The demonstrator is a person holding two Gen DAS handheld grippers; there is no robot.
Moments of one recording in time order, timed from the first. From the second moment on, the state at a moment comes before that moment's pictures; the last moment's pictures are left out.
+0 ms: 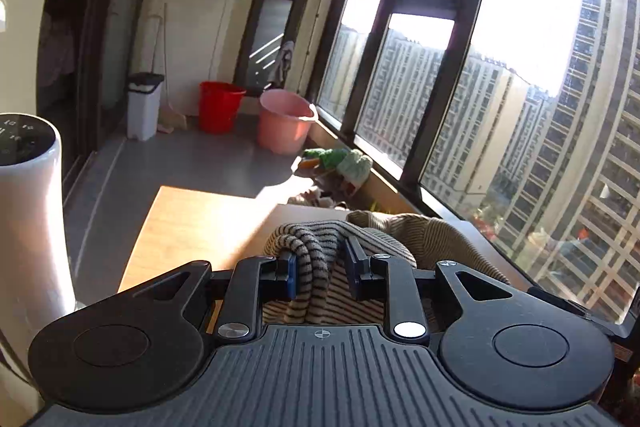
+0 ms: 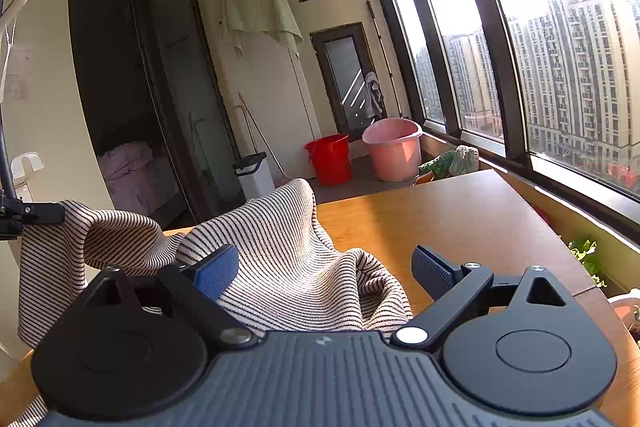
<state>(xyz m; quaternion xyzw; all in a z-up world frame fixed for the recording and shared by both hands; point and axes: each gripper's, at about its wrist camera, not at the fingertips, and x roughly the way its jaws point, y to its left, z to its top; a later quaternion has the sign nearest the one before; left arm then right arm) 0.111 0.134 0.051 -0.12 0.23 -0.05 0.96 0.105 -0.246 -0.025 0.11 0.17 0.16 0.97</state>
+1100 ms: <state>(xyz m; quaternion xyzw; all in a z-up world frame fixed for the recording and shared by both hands) 0.110 0.075 -0.041 -0.12 0.36 -0.20 0.91 0.236 -0.212 0.009 -0.15 0.25 0.02 0.96</state>
